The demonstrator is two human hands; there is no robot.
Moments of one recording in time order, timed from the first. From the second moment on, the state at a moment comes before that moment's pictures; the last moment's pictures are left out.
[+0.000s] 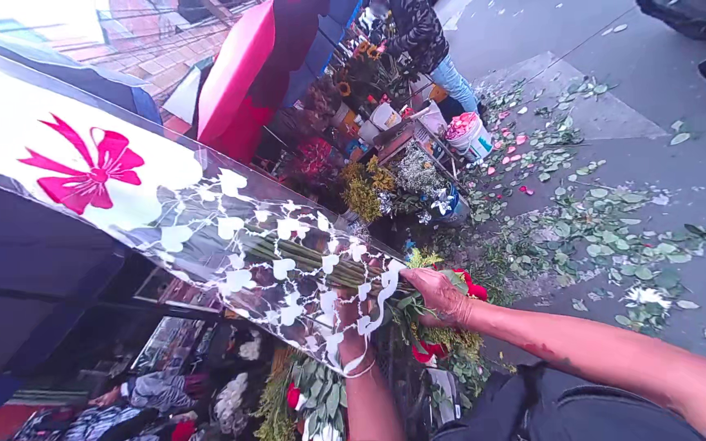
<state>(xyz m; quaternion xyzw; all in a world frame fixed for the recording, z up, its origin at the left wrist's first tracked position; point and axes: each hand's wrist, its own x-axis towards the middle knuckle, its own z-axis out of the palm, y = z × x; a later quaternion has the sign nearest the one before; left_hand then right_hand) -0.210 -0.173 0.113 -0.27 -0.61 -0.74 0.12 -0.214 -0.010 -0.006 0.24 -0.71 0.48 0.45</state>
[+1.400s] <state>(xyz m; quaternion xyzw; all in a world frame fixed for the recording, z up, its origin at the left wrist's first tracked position) -0.224 -0.113 0.075 -0.47 -0.80 0.13 0.34 -0.267 0.083 -0.001 0.11 -0.71 0.69 0.10</state>
